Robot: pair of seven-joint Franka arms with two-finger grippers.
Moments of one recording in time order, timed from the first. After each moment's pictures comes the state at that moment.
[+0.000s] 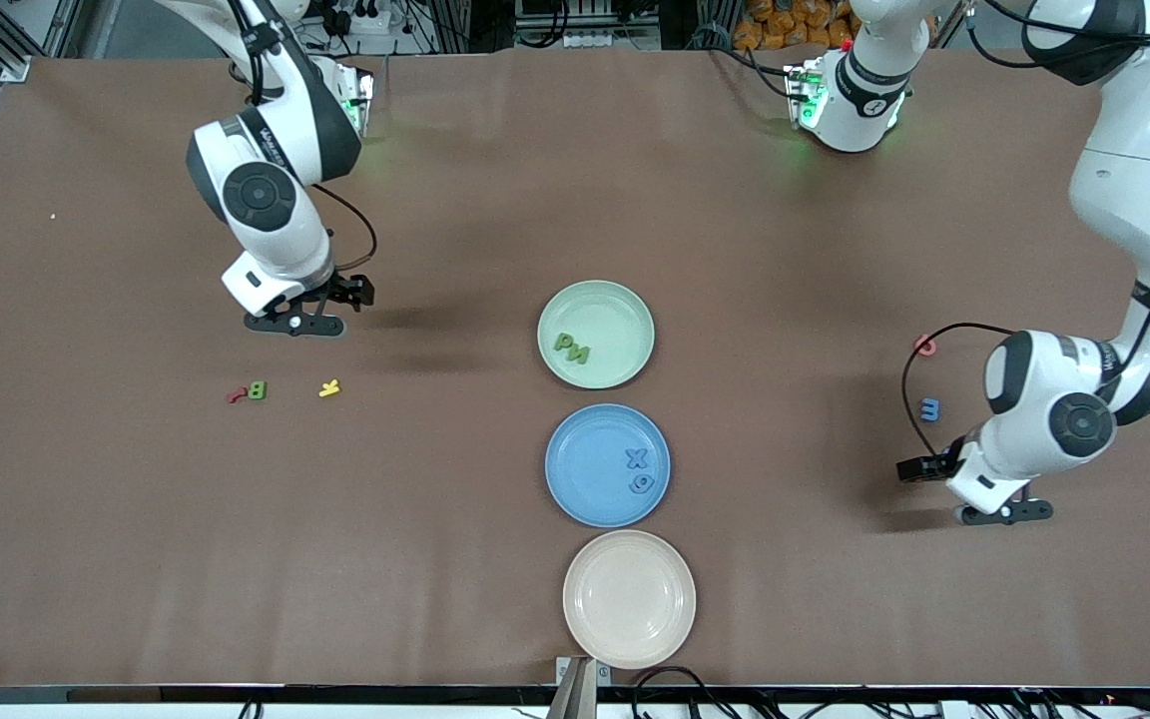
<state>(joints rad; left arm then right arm) 0.37 0.84 -0.40 -1.59 0.49 2.34 -0.33 -0.19 0.06 0.55 -2.28 -0.22 2.14 0.51</state>
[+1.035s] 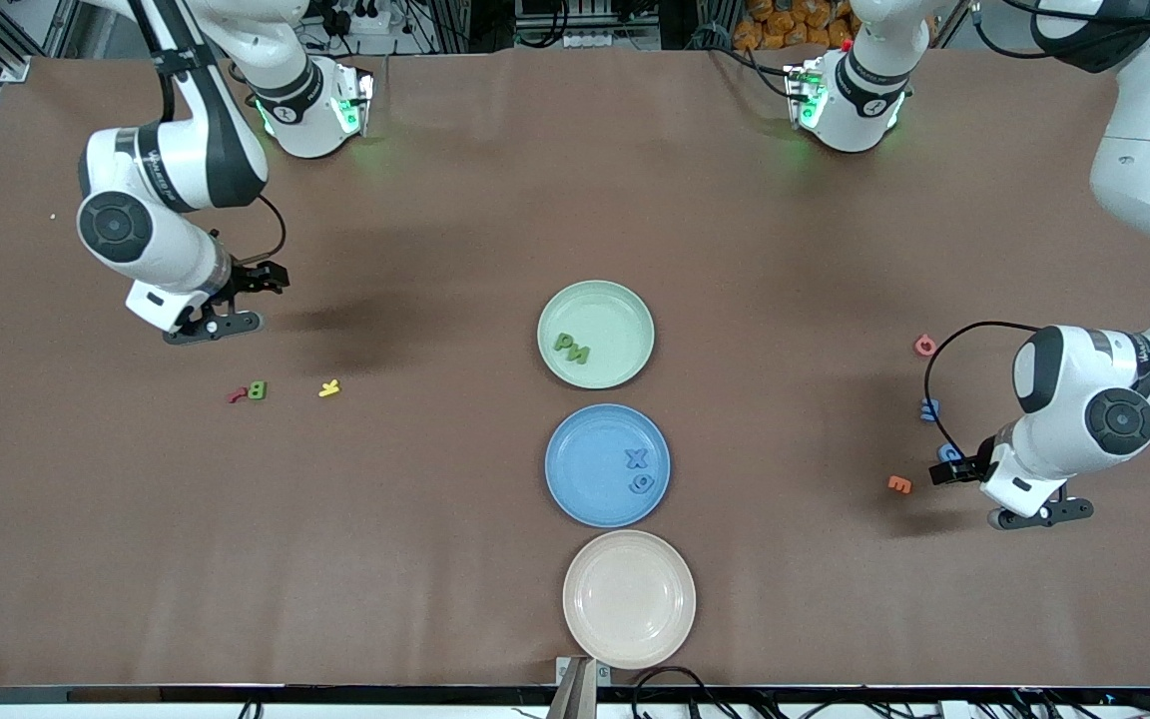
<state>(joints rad) 0.42 0.81 -0.40 -1.57 0.49 2.31 -0.34 -0.21 0.01 0.29 -2.36 -0.14 2.11 -0.07</state>
